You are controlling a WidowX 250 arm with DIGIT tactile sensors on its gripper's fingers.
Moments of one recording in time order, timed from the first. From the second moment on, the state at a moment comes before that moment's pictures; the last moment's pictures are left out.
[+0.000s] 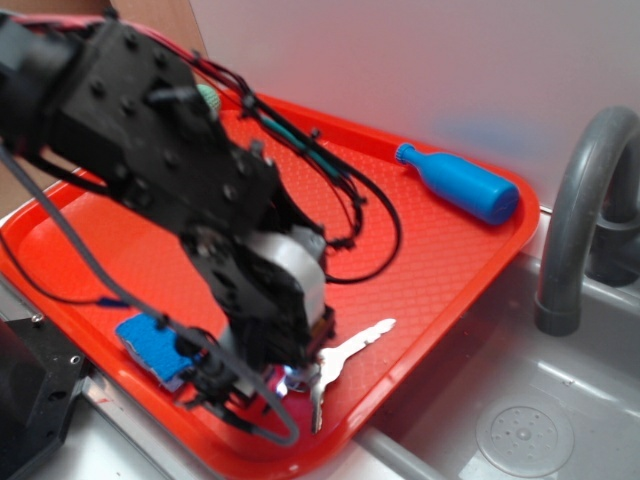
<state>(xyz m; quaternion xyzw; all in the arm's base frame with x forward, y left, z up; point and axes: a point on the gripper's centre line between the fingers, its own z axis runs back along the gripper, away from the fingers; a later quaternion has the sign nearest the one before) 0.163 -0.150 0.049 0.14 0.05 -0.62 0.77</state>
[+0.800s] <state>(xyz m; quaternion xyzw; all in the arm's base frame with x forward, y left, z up) 0.177 -0.120 0.111 0.12 0.03 -0.45 0.88</state>
